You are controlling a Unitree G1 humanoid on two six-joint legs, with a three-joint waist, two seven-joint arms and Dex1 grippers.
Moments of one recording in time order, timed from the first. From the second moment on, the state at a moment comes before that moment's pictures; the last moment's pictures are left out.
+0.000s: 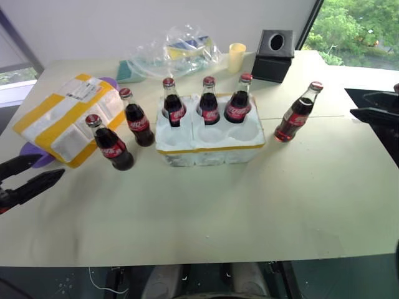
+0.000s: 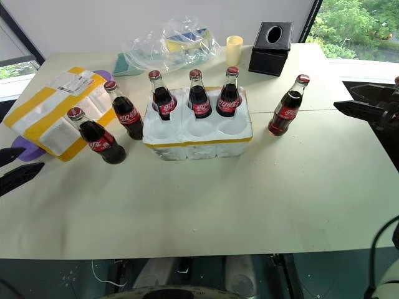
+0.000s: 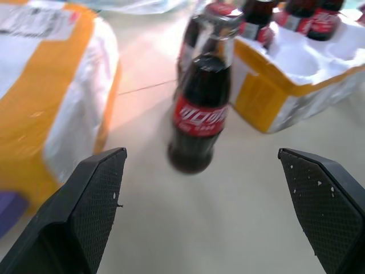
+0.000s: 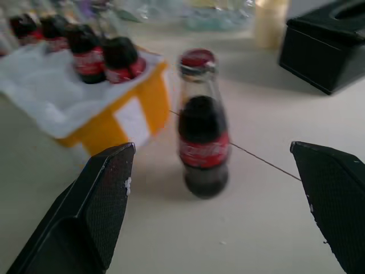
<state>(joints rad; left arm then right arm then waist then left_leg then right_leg) 0.20 0.92 0.83 -0.26 -0.83 0.74 -1.03 -0.67 -1.18 -0.34 0.51 0.47 0.60 1.50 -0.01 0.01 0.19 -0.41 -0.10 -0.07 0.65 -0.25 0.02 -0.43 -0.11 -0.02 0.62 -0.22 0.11</state>
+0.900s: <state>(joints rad) -0.25 0.78 0.32 0.03 -0.58 0.56 -0.92 -0.36 -1.07 -0.55 -0.31 1.03 1.03 1.15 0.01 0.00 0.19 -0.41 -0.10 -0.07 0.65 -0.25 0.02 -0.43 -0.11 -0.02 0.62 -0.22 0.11</state>
